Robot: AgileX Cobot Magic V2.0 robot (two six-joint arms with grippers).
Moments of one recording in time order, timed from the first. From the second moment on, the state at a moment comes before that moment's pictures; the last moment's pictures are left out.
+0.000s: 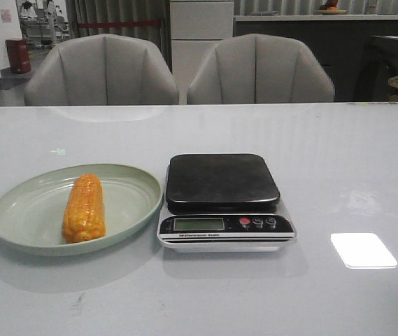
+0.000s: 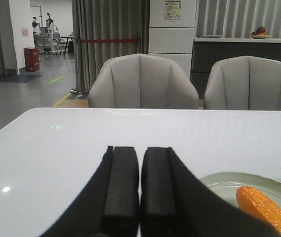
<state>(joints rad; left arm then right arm) 0.00 -0.01 0.01 0.10 0.01 -0.15 0.24 0.11 -0.13 -0.13 0.14 0.14</state>
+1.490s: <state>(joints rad) 0.00 -0.01 0.01 0.10 0.00 -0.15 0.13 -0.01 0.03 -0.13 -0.08 0.14</state>
